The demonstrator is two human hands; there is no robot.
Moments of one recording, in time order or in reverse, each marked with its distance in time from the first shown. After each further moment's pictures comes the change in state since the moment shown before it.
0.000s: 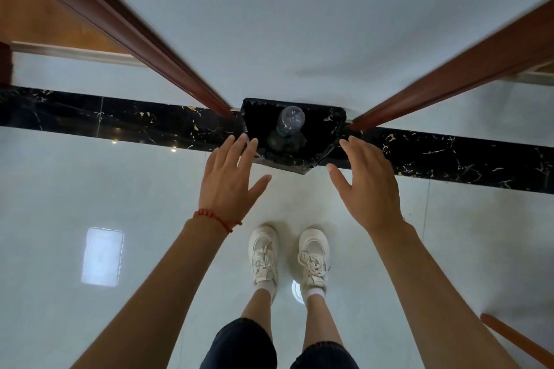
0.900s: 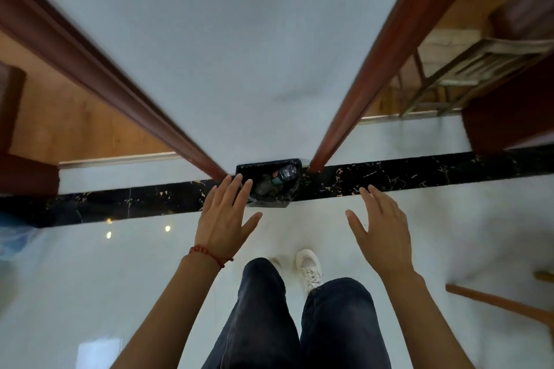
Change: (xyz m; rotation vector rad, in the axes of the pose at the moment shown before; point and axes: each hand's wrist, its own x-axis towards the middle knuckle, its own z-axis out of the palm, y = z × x) left_hand -0.106 0.070 -0.245 0.107 -0.004 0.262; right_hand -0.160 -0.088 -0.231 -0.058 0.200 0.322
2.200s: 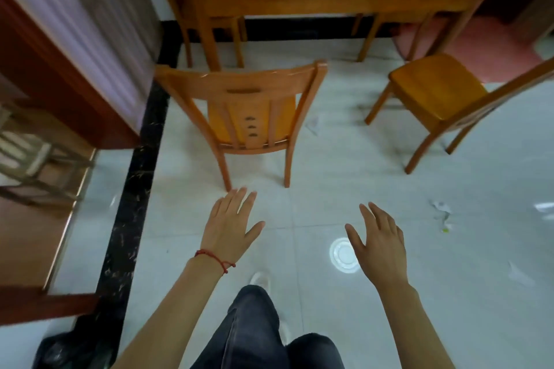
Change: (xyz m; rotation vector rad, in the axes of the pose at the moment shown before) left_hand -0.323 0.498 0.079 0.199 -0.284 1.527; right_hand -0.660 0.154 -0.089 0.024 0.655 1.464
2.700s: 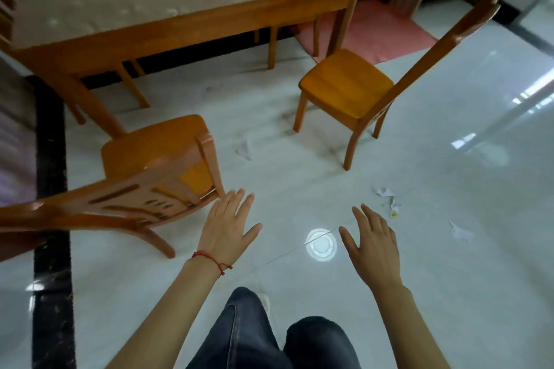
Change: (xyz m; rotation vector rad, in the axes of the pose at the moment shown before) left_hand 0.249 0.104 0.010 0.024 -0.097 0.374; right_hand 0.133 0.110 -0.030 -0.049 0.095 0.321
